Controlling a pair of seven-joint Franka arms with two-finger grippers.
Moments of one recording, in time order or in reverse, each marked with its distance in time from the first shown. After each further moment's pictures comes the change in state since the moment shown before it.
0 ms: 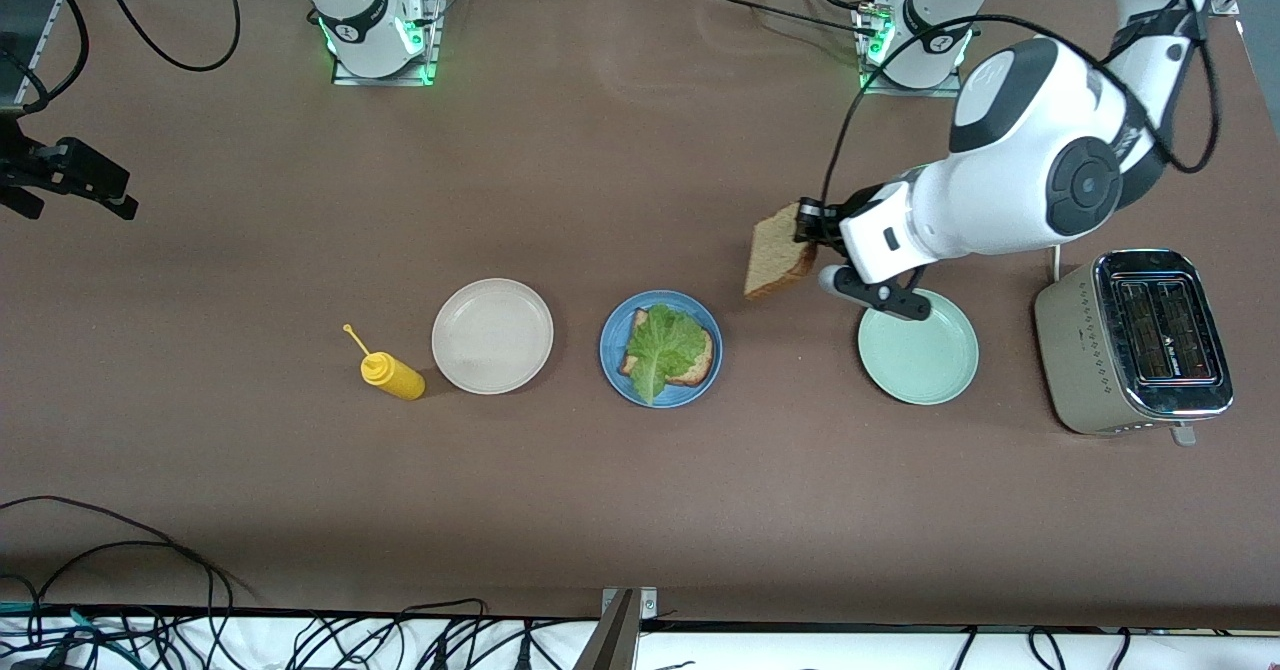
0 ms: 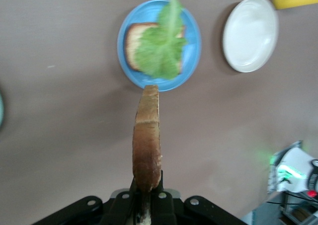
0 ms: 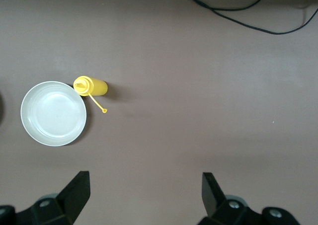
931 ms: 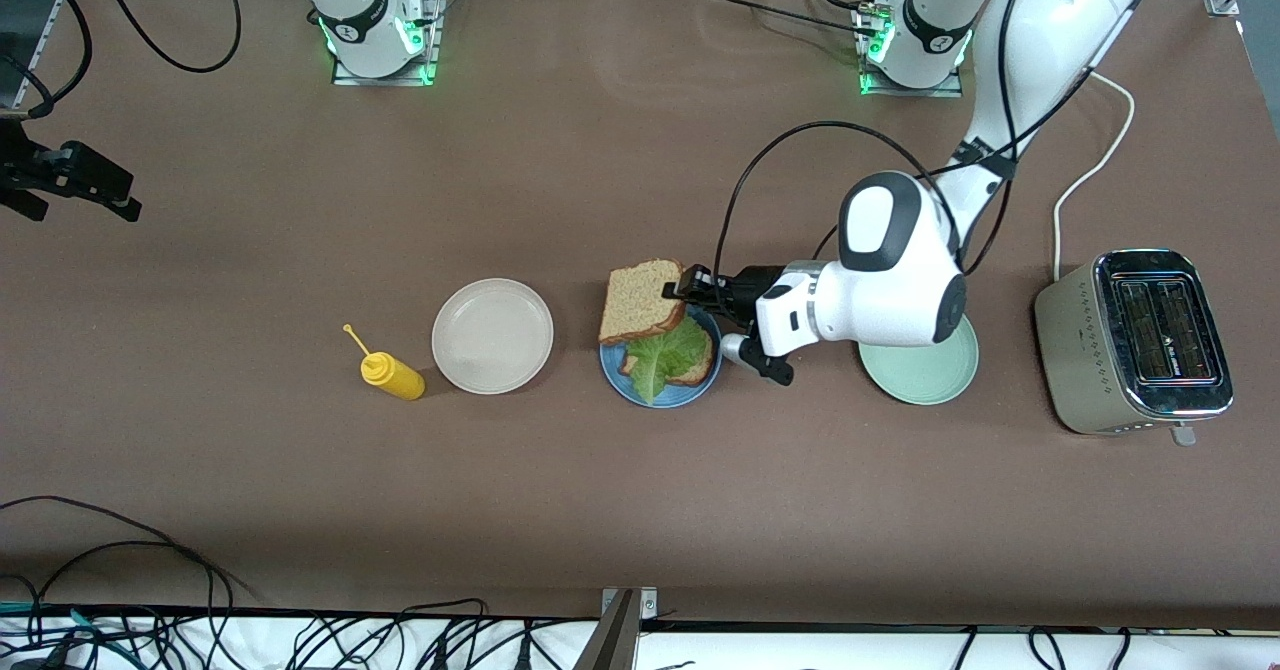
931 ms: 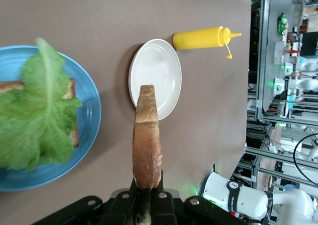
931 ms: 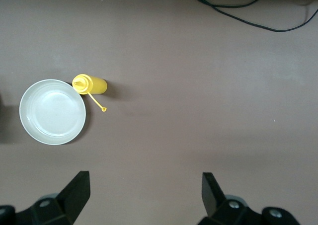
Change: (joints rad) left arm -0.127 0.329 0.002 0.039 -0.406 0.400 0.349; right arm 0.000 0.008 0.000 0.000 0.000 -0.004 0.000
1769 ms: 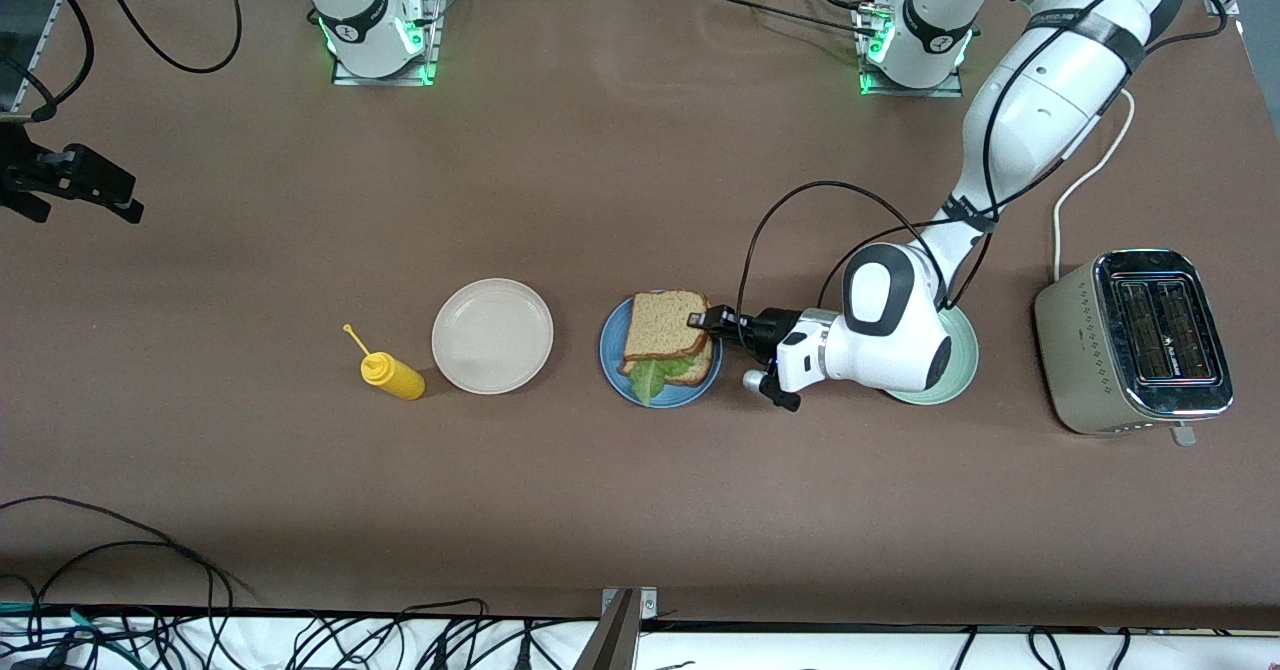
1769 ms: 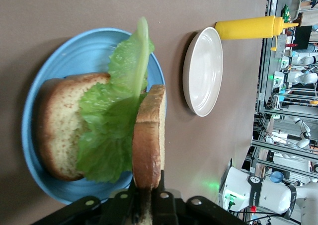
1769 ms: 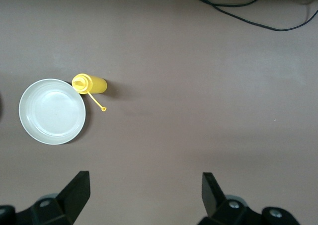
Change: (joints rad) left arm 0.049 0.201 0.034 0.004 -0.010 0.008 0.193; right arm 0.000 0.004 0.000 0.000 0.000 0.000 0.000
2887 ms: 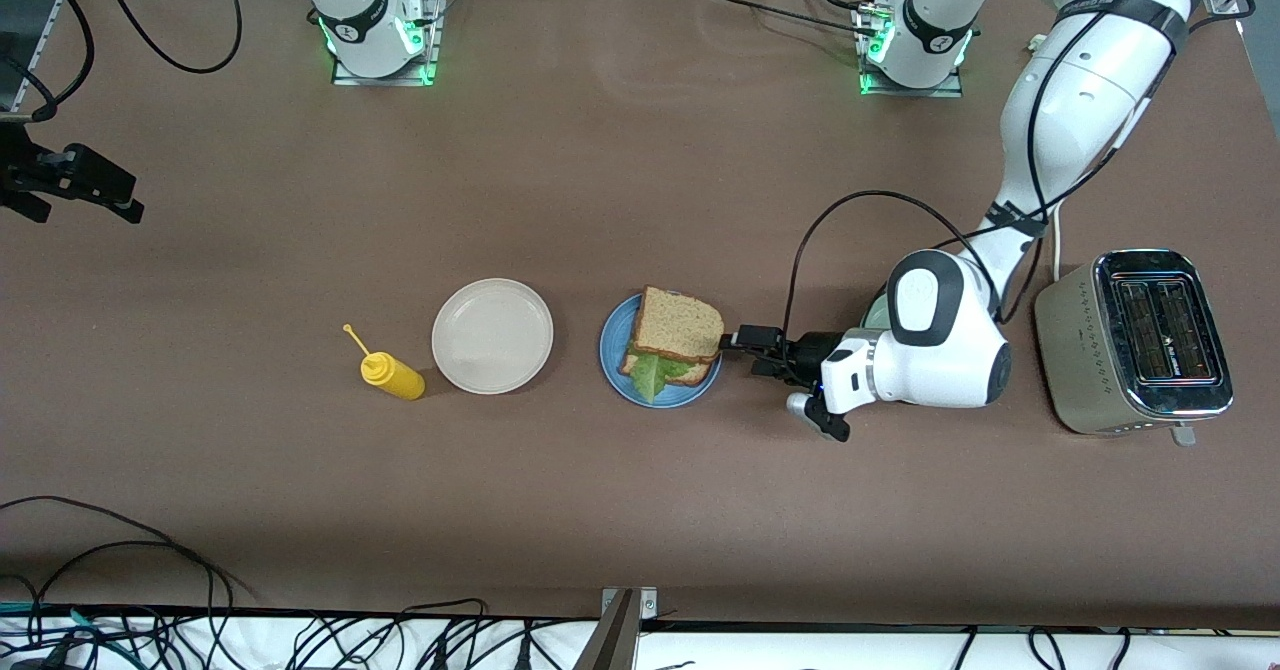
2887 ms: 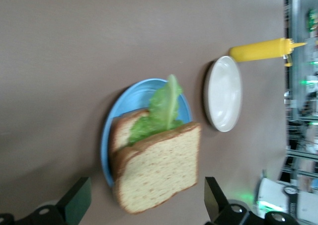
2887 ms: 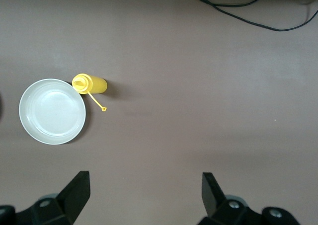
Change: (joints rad) left arm 0.061 -0.044 0.004 0.062 0.158 -0.001 -0.019; right arm 0.000 0.000 0.000 0.000 0.000 0.000 0.000
